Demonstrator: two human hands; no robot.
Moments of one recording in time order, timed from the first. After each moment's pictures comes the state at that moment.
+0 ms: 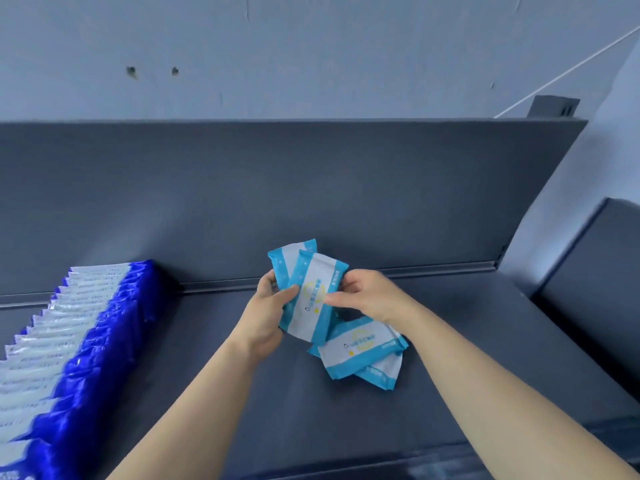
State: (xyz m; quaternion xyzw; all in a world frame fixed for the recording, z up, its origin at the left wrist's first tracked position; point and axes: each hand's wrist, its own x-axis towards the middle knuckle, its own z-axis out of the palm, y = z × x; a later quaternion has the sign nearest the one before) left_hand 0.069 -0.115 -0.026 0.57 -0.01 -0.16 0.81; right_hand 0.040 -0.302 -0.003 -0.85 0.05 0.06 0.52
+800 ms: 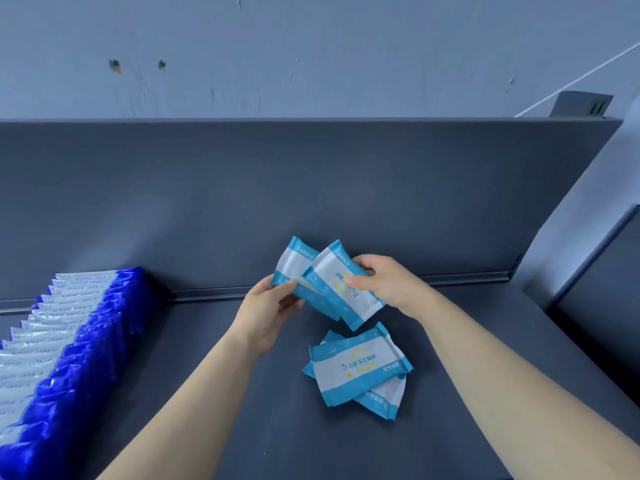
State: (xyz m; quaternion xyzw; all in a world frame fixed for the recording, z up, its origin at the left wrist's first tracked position) left_hand 0.110 -0.130 -0.032 0.56 0.04 -0.16 0.81; right_hand 0.085 -0.343 0.003 -0.84 0.02 0.04 0.54
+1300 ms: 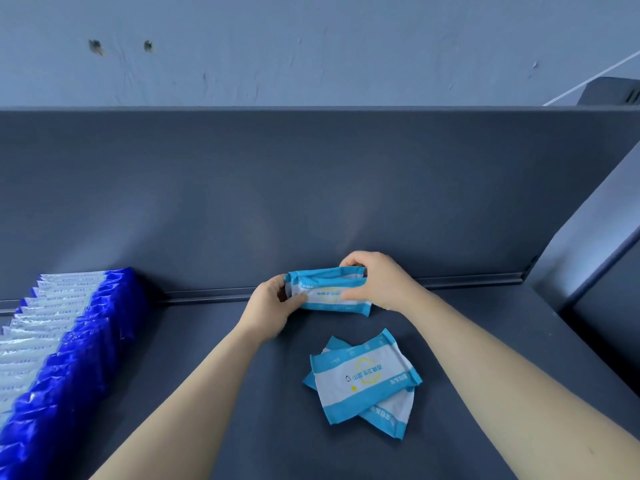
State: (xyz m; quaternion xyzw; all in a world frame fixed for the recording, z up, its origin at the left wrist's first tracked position) left_hand 0.144 -0.128 -0.056 0.84 -0.09 -0.07 0.53; right_hand 0.116 -0.343 -0.013 -0.94 -0.03 -0.01 0.34
